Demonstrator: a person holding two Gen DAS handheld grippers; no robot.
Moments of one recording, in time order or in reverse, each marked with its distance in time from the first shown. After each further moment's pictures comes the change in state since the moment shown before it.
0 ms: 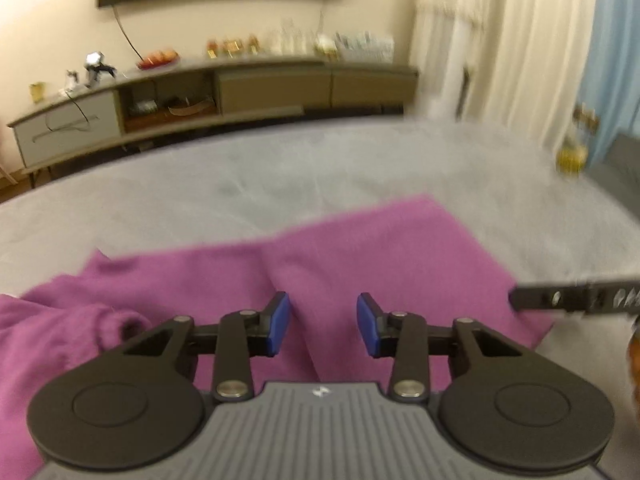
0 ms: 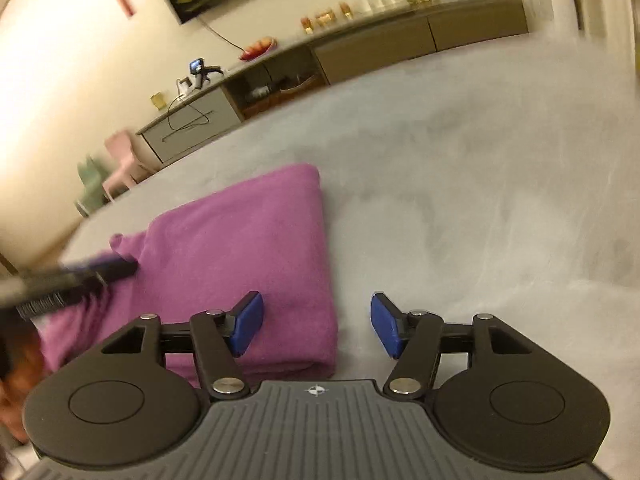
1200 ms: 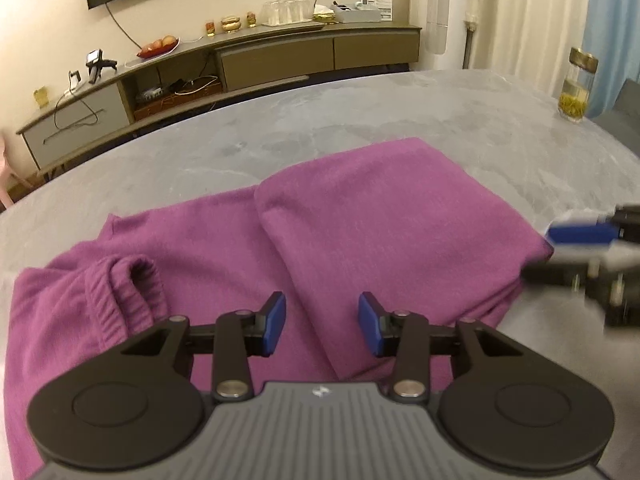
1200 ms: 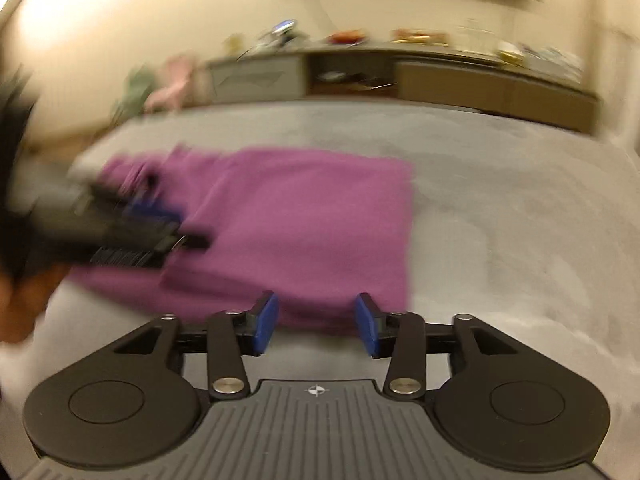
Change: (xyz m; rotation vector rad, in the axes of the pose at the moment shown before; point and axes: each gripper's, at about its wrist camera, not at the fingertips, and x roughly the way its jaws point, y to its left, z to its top) left arm -0.020 -0.020 -0.019 0.068 0.077 0.066; right arm 0.036 0.056 0.077 -0.381 -0.020 -0.016
